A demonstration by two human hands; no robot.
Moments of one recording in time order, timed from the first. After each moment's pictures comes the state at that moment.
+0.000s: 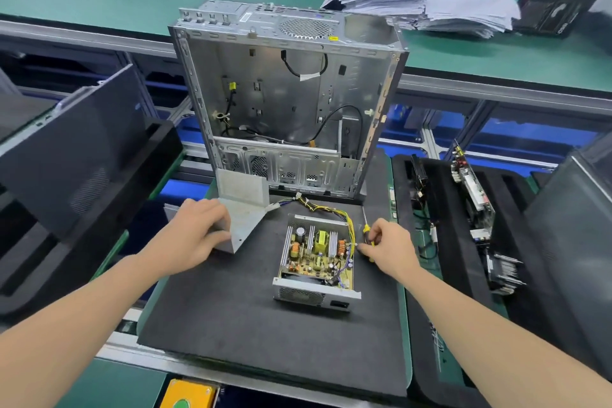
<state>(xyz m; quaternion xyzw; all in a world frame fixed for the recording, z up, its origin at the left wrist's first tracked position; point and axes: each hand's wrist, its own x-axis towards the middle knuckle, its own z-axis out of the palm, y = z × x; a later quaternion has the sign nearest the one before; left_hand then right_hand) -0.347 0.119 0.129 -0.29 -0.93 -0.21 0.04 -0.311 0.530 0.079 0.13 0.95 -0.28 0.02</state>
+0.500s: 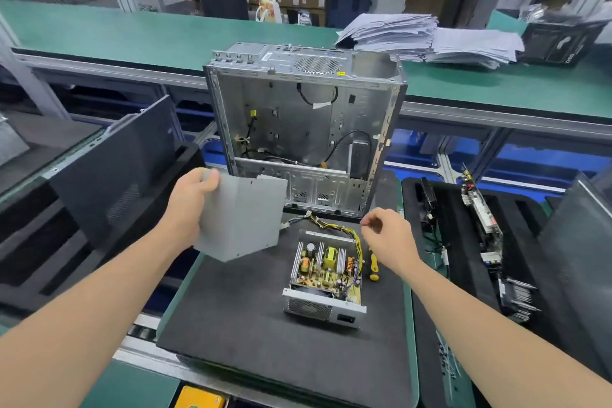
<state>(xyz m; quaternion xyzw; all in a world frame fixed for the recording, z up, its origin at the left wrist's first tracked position) -0.345 0.145 0.217 0.06 -0.74 -0.67 0.04 -0.328 0.507 0.134 0.04 0.93 -0.35 -0.08</state>
